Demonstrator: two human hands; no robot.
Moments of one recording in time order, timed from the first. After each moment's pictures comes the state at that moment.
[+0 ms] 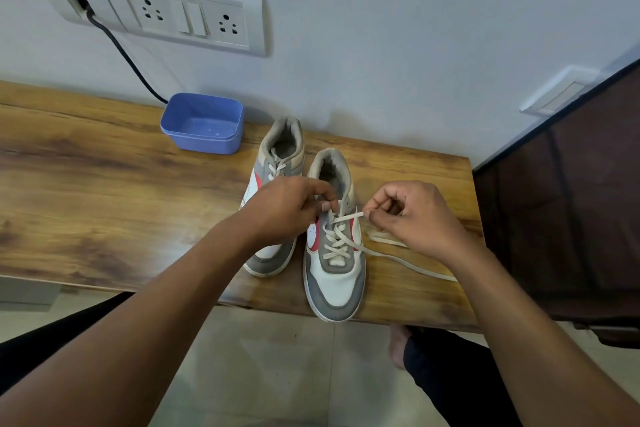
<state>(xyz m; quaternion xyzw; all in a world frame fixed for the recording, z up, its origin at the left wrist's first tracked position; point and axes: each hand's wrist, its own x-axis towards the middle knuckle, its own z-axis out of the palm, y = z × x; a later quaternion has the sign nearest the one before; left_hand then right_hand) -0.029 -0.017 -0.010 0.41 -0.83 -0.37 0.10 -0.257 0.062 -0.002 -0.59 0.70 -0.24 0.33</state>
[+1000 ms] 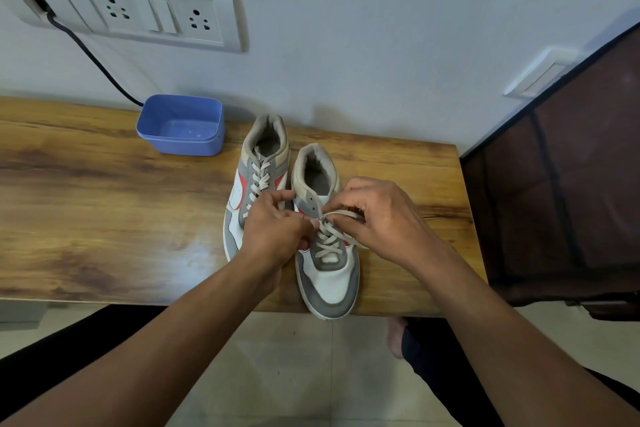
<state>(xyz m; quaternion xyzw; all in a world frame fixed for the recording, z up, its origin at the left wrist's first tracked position) -0.045 0.032 -0.010 0.61 -0.41 -0.63 0.25 -0.230 0.065 -0.006 -0.74 0.62 -0.19 0.18</state>
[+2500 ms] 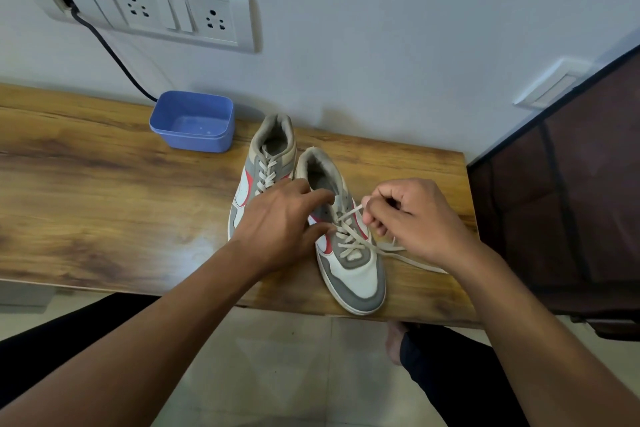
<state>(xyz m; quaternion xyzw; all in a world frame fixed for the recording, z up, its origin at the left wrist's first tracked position) -0.032 0.008 -0.037 0.38 -0.90 -0.14 0.18 -0.241 0.079 0.040 -0.57 0.70 -0.25 0.36</state>
